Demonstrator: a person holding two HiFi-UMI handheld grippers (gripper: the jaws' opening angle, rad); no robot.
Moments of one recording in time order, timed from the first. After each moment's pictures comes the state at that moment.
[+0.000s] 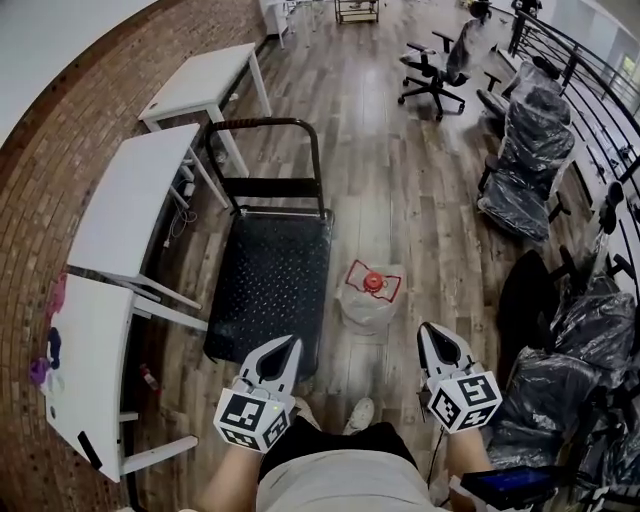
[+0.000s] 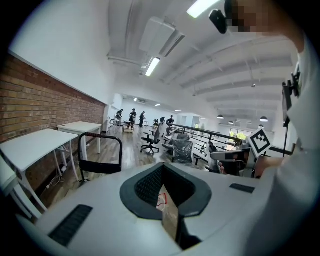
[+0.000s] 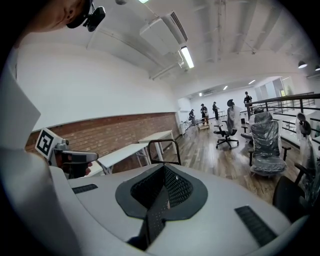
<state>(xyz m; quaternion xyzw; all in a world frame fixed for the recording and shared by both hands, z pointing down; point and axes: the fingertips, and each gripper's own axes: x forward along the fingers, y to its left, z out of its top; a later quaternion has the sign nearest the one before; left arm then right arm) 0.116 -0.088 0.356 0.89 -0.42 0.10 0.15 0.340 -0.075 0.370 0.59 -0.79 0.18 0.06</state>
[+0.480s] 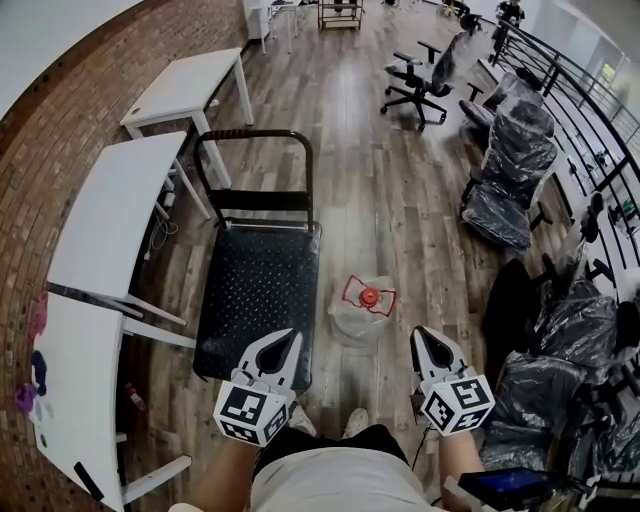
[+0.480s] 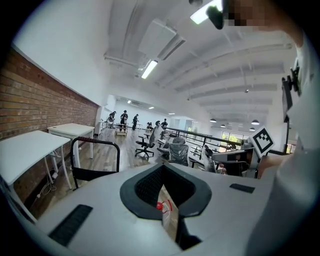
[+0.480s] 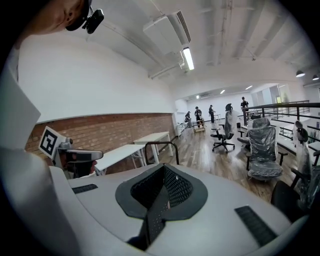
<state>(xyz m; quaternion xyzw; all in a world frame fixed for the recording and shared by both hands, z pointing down) 0.083 -0.152 0.348 0.91 -0.38 0.09 0.14 0.292 -0.114 0.355 0.61 -0.77 0.17 0.07</state>
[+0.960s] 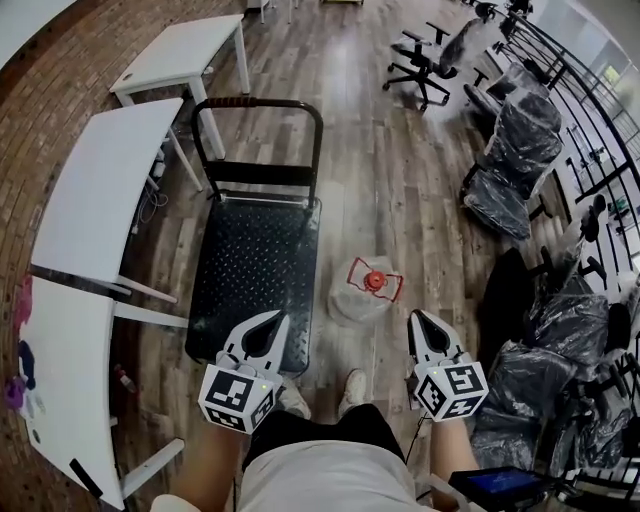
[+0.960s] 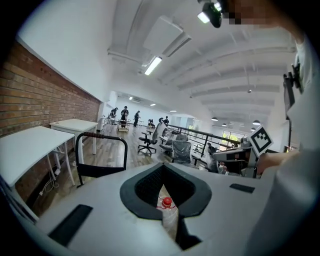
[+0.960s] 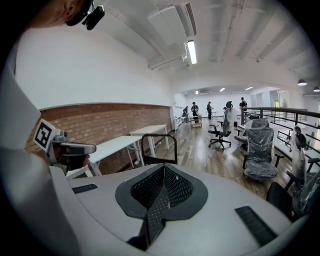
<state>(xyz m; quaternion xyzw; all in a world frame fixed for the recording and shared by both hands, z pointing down) 0.030 -0.191 0.374 0.91 -0.37 0.10 0.15 0.256 -0.154 0.383 0.63 -0.75 0.17 0.11</state>
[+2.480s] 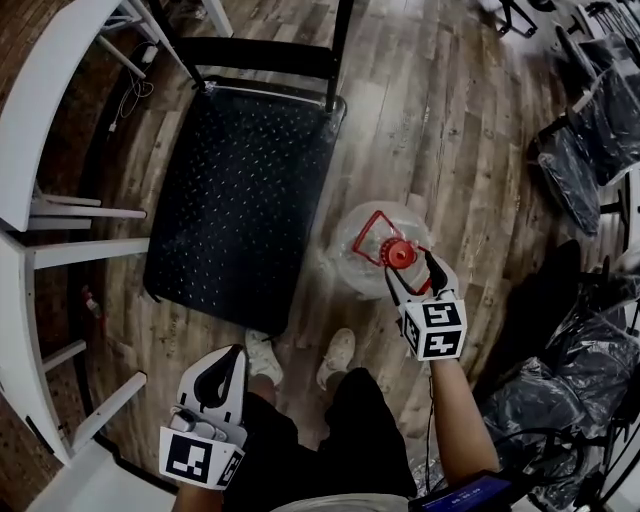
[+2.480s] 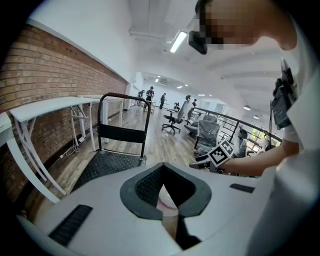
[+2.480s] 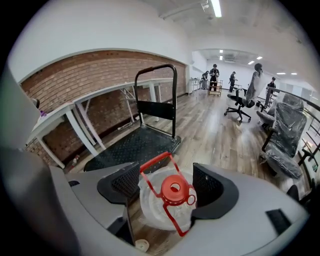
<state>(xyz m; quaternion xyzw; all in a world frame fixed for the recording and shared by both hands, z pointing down) 0.059 -0.197 0.588 0.81 -0.50 0.18 0.25 0.329 -0.303 0.756 0.51 -0.76 0.24 0.31</state>
